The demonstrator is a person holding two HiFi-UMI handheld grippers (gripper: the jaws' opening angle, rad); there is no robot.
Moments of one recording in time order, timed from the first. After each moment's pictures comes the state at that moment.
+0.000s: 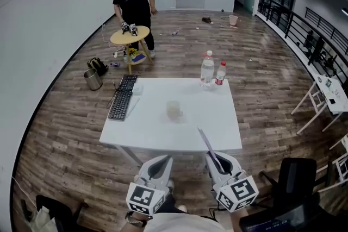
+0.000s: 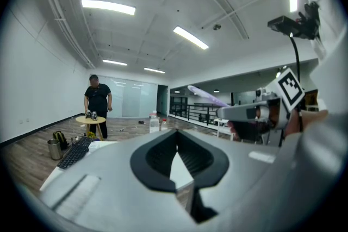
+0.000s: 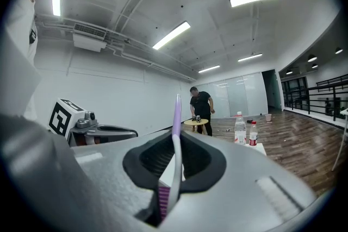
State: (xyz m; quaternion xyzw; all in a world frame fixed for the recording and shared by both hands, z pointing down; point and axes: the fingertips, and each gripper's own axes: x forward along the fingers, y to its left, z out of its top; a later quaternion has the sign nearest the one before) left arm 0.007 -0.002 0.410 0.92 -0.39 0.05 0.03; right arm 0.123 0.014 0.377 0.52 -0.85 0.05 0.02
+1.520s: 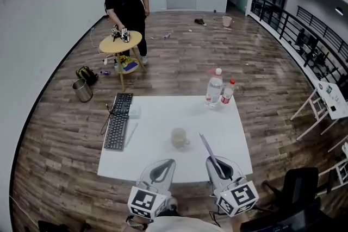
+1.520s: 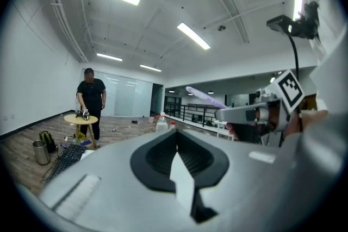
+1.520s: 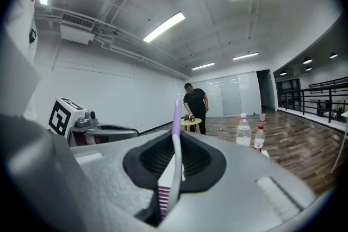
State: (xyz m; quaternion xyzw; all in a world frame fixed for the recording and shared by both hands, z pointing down) left arm -0.004 -0.150 0.413 0.93 -0.35 0.05 0.04; right arm 0.104 -0.126 0.380 0.55 -0.83 0.05 0.03
